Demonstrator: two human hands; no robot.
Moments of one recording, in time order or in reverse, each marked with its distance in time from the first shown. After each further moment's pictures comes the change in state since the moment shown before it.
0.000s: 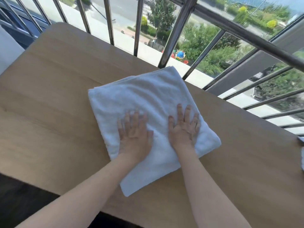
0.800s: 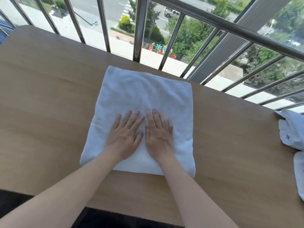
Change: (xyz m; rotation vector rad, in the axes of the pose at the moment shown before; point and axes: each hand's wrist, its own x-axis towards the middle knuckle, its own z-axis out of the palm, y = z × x) left_hand -0.007 0.011 0.018 0.140 -0.032 0.384; right_hand -0.064 0.021 0.018 0.142 0.087 -0.285
